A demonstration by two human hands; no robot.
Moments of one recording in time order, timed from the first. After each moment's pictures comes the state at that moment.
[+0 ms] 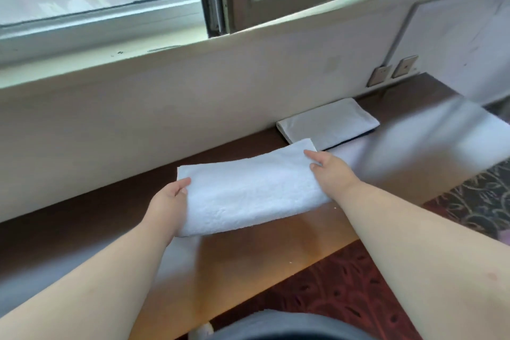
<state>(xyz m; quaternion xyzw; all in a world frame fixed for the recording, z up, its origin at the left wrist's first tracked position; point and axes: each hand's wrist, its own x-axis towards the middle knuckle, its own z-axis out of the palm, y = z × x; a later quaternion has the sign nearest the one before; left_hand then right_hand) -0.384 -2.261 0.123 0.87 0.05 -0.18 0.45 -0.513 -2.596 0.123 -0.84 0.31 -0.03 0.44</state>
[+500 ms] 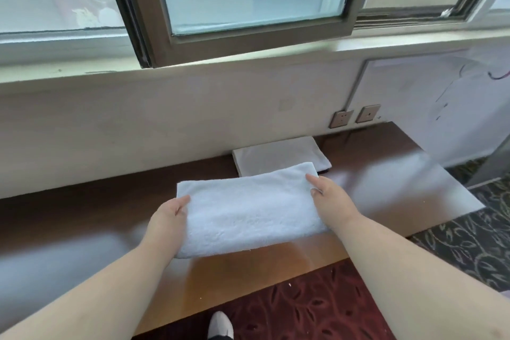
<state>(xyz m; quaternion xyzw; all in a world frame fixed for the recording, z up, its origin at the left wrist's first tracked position) -0.475 -2.434 0.124 0.87 0.05 -0.14 0.48 -0.582 -2.775 0.140 -0.87 0.28 -0.02 0.41</state>
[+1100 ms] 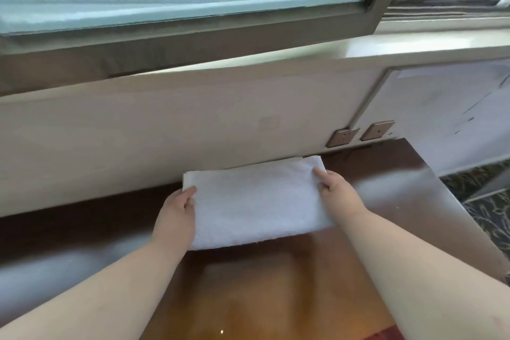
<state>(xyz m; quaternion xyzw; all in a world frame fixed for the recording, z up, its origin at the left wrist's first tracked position) -0.336 -2.614 0.066 0.87 0.01 -0.13 0.47 -0.432 -2.961 0.079 -0.89 0.28 0.00 0.36</state>
